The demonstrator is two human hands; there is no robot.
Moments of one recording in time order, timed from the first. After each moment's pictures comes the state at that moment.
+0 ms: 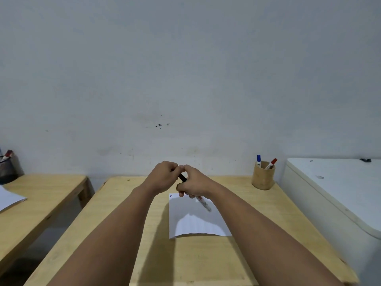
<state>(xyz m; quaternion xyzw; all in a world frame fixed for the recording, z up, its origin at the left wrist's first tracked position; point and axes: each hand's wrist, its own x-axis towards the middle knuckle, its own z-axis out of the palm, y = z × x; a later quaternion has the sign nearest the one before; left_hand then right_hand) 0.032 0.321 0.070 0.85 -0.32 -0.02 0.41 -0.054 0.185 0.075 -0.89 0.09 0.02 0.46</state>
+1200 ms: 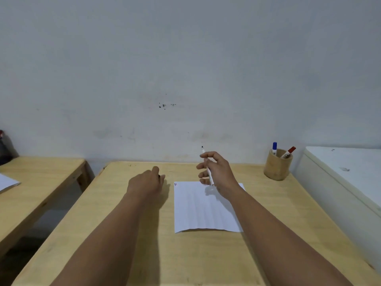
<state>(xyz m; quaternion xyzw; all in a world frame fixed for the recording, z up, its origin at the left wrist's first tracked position) 0.093 0.354 -0.030 0.96 -0.23 0.07 0.12 -0.025 0.144 0.015 -0.64 0.14 -0.16 0.74</state>
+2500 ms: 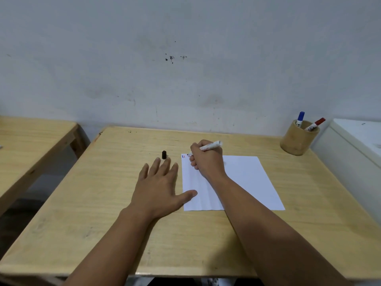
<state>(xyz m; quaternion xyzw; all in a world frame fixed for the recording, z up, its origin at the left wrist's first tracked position) 0.023 0.376 -0.075 0.94 -0.32 0.01 0.11 0.034 0.187 -0.068 -0.70 0.26 -0.20 0.64</state>
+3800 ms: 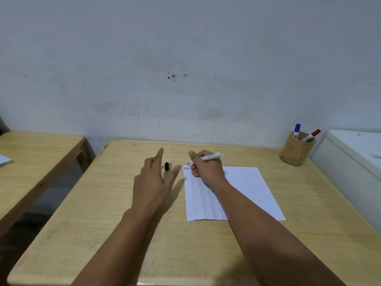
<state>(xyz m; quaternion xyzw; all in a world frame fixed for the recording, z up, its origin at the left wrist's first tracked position) 0.048 0.372 -0.062 0.91 -0.19 0.10 0.37 0.037 0.183 -0.064 -0.68 0.21 -0.18 0.68</state>
